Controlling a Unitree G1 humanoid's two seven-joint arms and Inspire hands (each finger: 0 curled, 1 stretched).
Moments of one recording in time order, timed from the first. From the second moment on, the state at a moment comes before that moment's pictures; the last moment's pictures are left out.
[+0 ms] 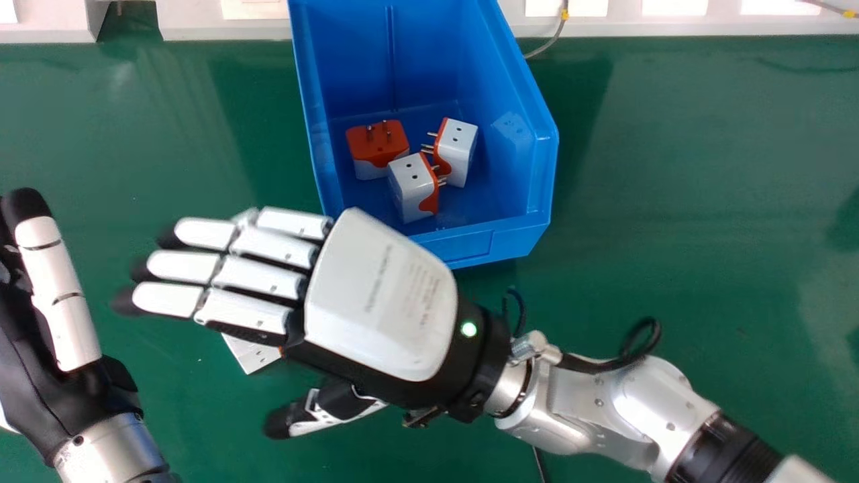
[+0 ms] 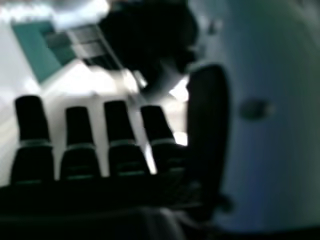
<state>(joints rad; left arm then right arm) 0.24 -0.05 0.15 -0.21 -0.08 -0.41 0.44 -0.56 -0.26 0.77 0.39 -1.08 -0.64 -0.59</state>
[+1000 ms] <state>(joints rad) 0.27 -0.05 0.13 -0.24 -0.10 -0.41 0.44 -0.77 0.02 0.88 0.78 -1.11 -0.33 -0.28</state>
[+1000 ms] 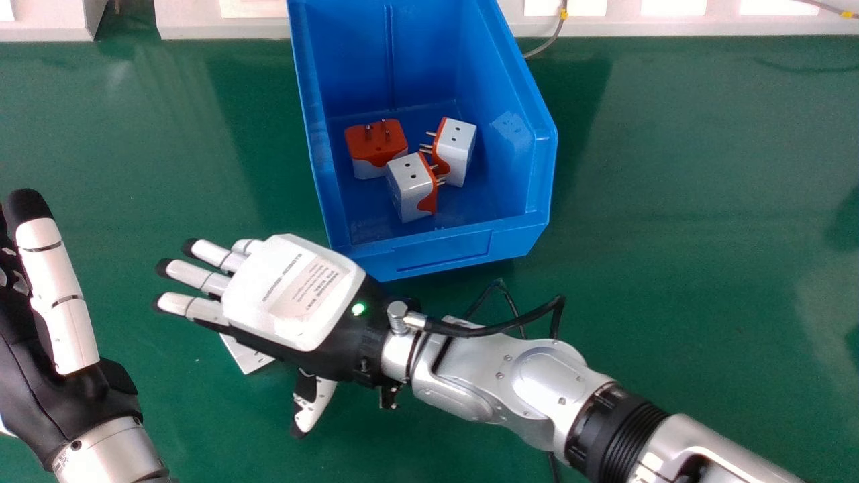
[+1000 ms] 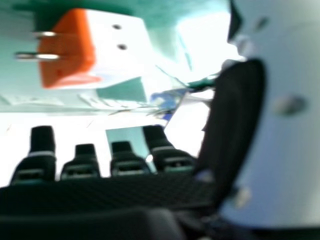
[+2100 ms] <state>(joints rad) 0.27 -0.05 0.12 -0.24 -0.12 -0.41 0.44 -0.89 0.13 0.93 1.04 -0.94 -0.26 -0.14</state>
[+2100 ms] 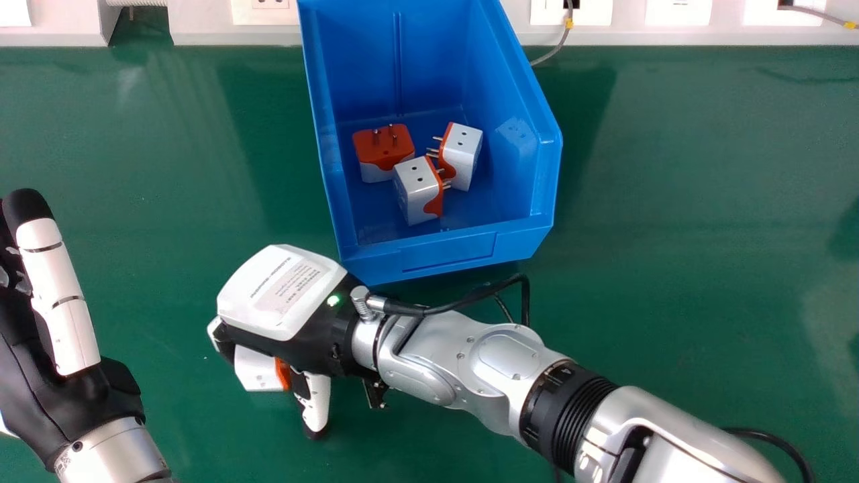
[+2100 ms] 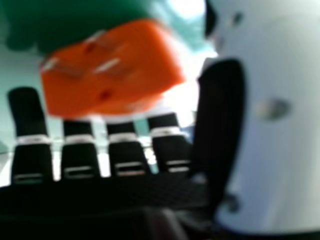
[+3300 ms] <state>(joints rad) 0.26 -0.05 0.10 -0.24 -0.09 -0.40 0.46 -0.58 -0.11 0.73 0.49 -0.75 -0.38 -0.16</state>
